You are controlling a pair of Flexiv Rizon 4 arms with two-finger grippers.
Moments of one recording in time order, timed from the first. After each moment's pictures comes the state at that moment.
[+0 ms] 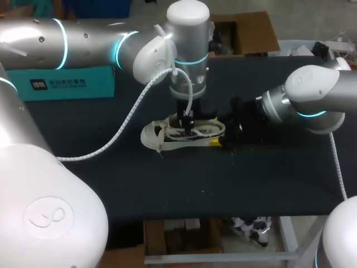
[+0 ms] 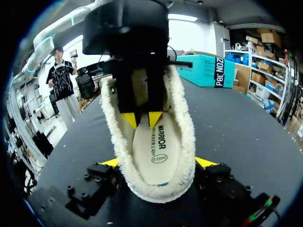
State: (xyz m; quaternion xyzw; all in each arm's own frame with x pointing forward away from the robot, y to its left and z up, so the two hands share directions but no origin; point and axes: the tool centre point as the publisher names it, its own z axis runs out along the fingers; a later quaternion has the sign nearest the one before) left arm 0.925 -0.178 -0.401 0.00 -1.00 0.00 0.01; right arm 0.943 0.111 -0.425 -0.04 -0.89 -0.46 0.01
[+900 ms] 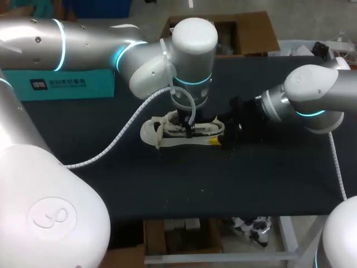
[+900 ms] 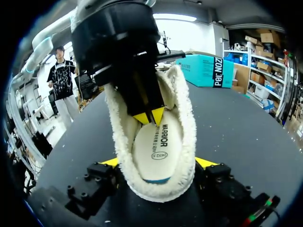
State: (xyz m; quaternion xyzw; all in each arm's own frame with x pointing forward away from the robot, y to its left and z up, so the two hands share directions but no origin) left arm 0.947 -0.172 -0.398 0.04 -0.99 -0.01 -0.11; right arm 0.947 0.112 -0.425 -0.05 -0.89 -0.46 0.01
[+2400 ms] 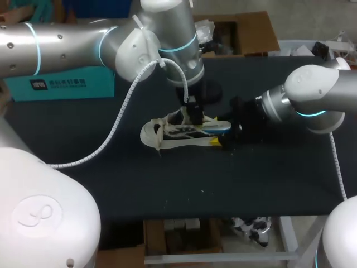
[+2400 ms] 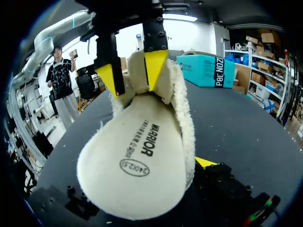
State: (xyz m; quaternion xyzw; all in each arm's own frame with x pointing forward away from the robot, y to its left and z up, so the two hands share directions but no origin) left arm 0.927 -0.220 -0.329 -0.06 -0.99 0.12 -0.05; right arm 0.944 0.112 -0.424 -0.04 -0.89 -0.46 0.01
